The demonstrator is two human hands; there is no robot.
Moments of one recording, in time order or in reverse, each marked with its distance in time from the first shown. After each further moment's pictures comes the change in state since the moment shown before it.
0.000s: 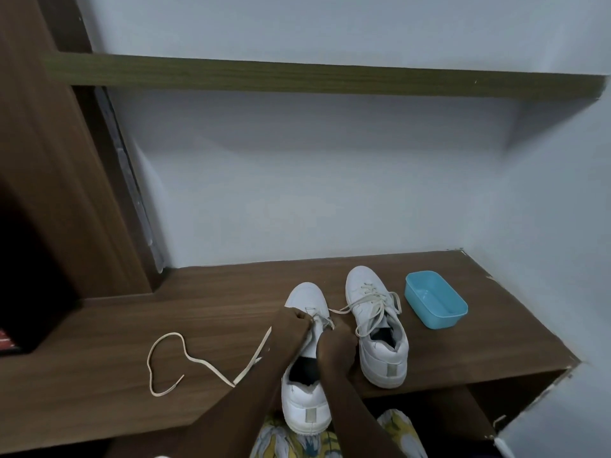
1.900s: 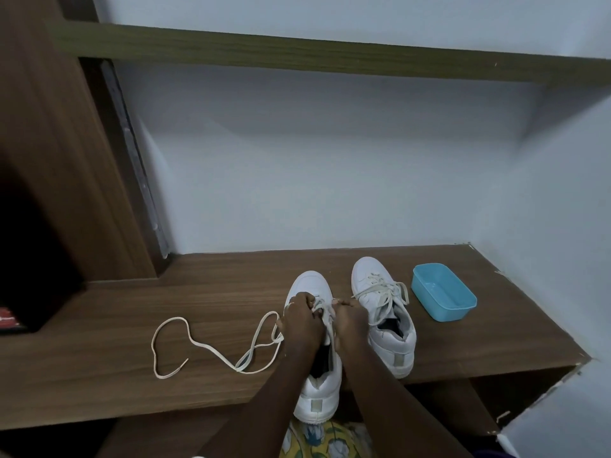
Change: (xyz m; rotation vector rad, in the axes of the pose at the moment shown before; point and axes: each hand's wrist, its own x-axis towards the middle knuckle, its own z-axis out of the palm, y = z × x) left_hand -0.014 -0.004 0.025 0.047 0.192 0.006; right_hand 0.131 0.091 0.085 0.611 -0.096 0.263
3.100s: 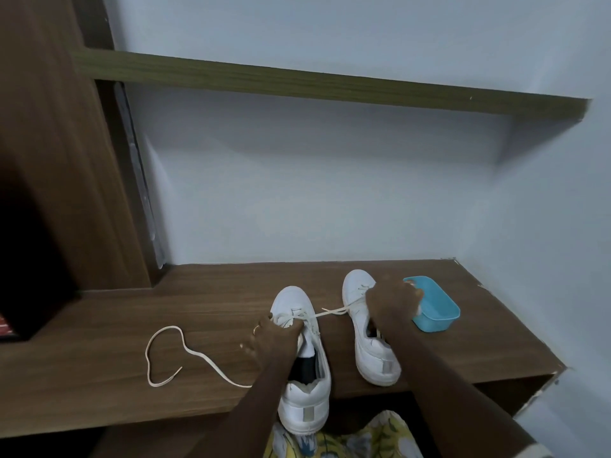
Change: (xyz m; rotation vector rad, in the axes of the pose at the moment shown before) left_hand -0.005 -0.021 -0.021 -0.038 0.104 -0.308; right_hand -0.130 -0.178 -0.072 -1.571 0.383 -0.538
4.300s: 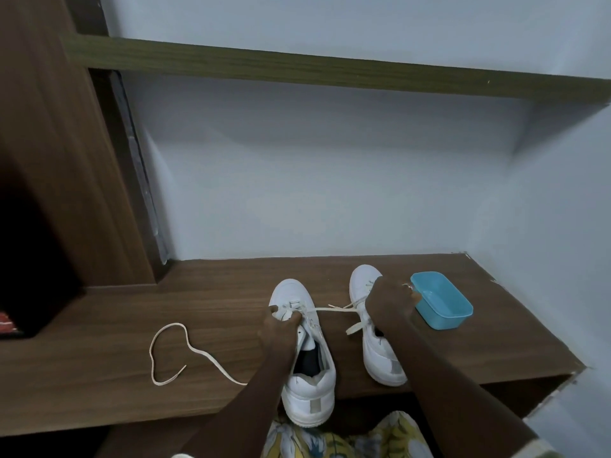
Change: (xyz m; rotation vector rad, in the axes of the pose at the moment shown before) left_hand 0.010 0.004 -0.002 -0.463 -0.097 -0.069; right_hand 0.006 -0.014 0.017 0.005 -0.169 -0.046
